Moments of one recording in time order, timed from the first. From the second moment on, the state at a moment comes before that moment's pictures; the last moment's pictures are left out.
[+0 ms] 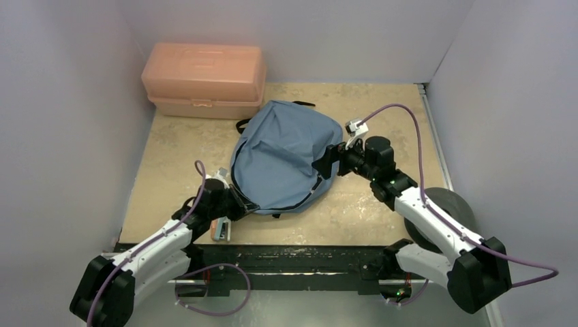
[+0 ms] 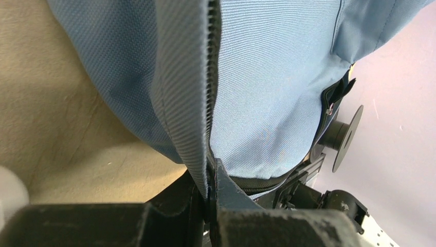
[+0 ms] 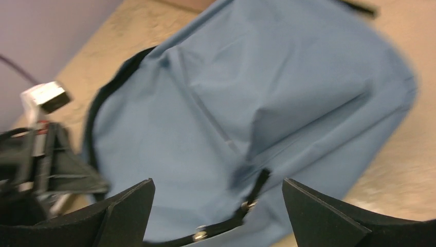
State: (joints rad) left arm -0.48 0.84 0.24 -0.07 0.24 -1.12; right arm 0.45 1.06 0.70 0.04 -0.20 0.19
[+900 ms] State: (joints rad) left arm -0.48 0.76 0.29 -0.17 0.37 -0.99; right arm 0.59 1.25 0.52 0.00 -0.23 0.76
